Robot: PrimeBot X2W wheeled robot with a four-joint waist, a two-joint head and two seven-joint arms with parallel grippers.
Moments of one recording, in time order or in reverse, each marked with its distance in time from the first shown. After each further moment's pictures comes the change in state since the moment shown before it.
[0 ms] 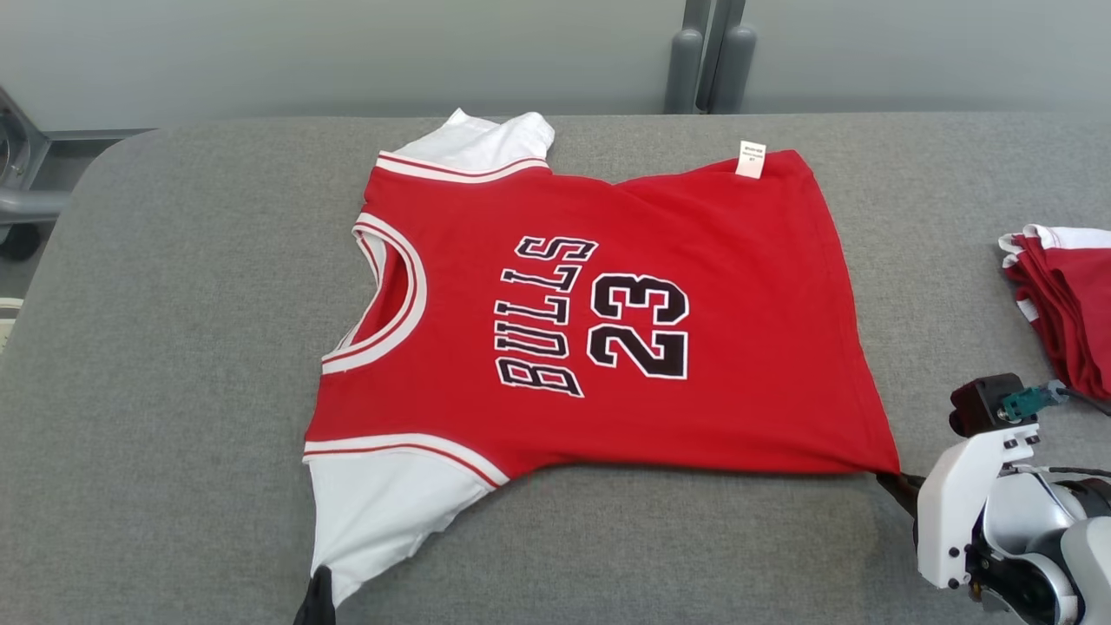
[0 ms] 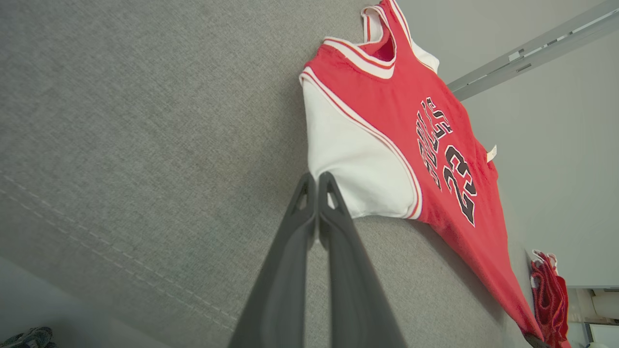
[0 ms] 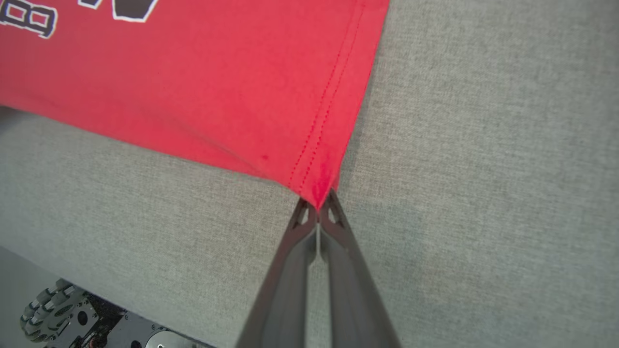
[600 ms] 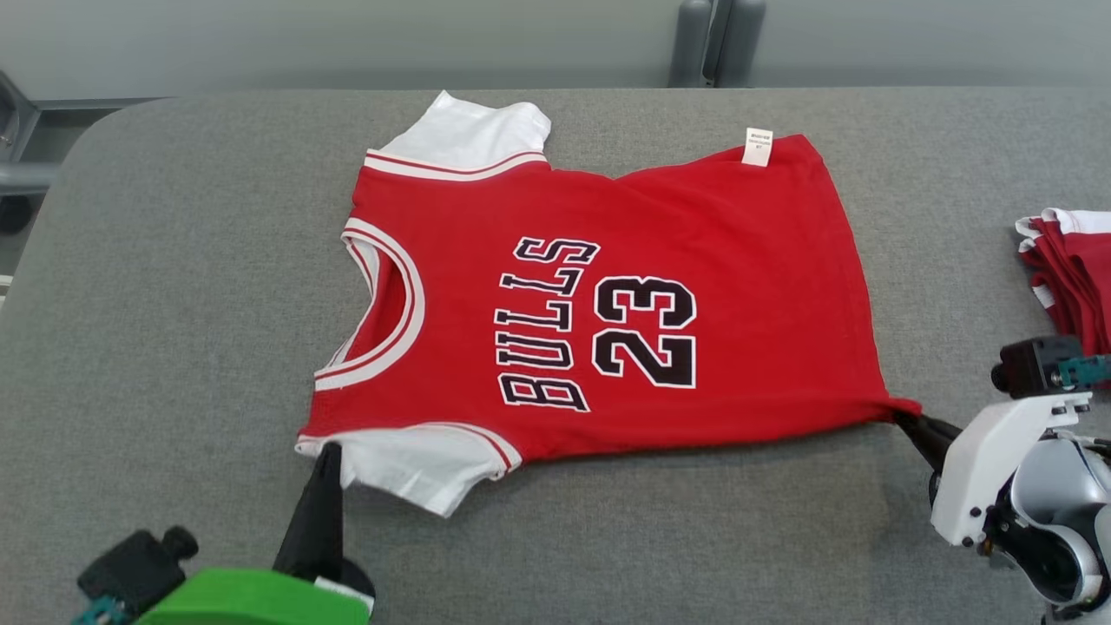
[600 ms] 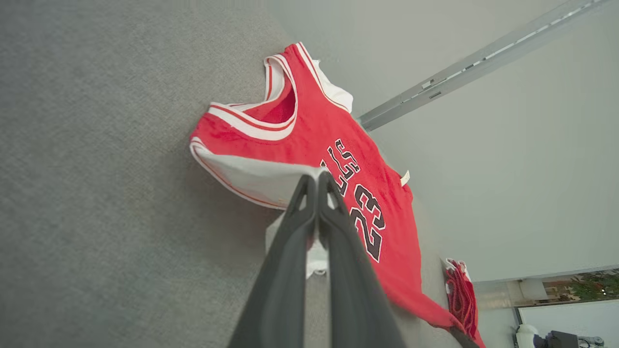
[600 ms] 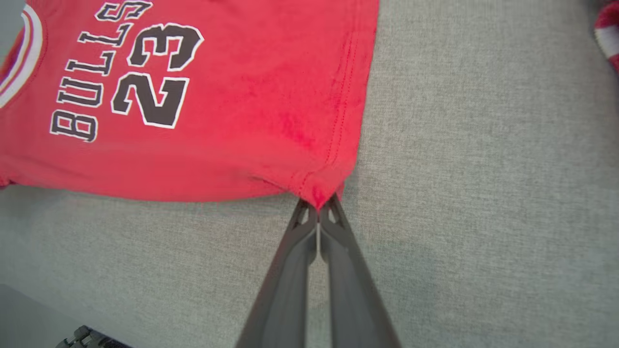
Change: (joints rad) left arm -0.059 0.005 0.000 -0.242 -0.044 0.022 0.074; right arm 0.036 0.066 -0.137 -0.150 -0.020 0.000 -0.004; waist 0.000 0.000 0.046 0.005
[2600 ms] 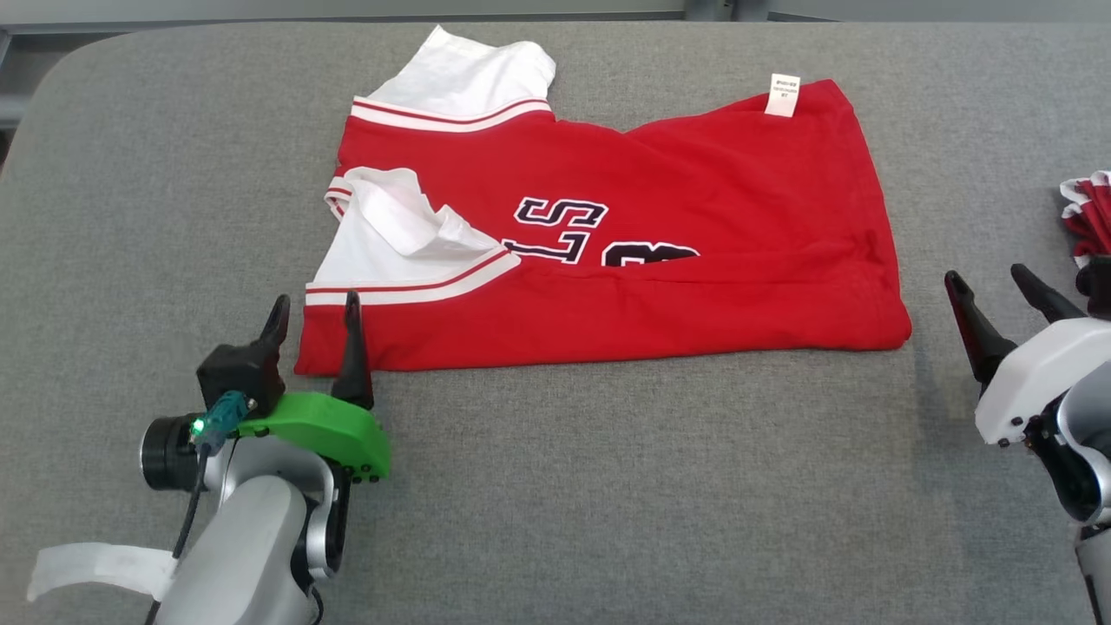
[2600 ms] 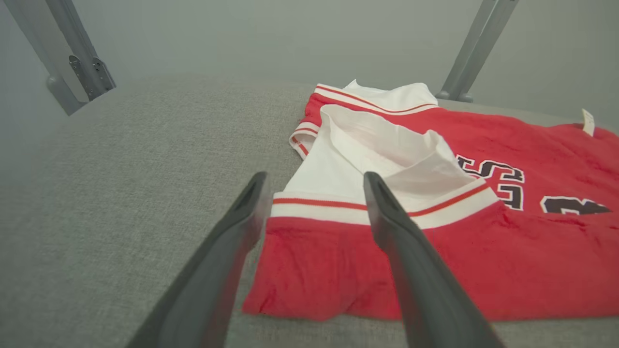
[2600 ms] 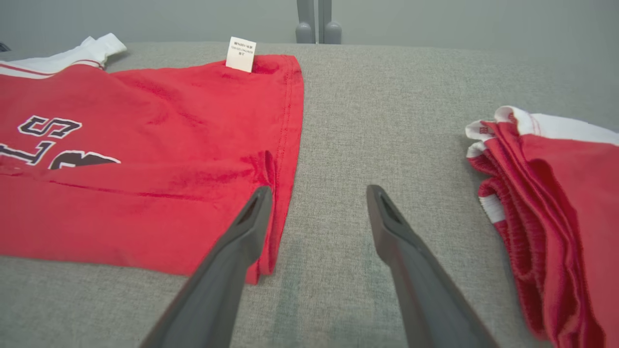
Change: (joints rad) left arm -0.655 0.091 -0.250 0.812 0.429 -0.048 -0.259; right arm -0.208 -0.047 -0.029 0.182 -0.139 0.000 -0.378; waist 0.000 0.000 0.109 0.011
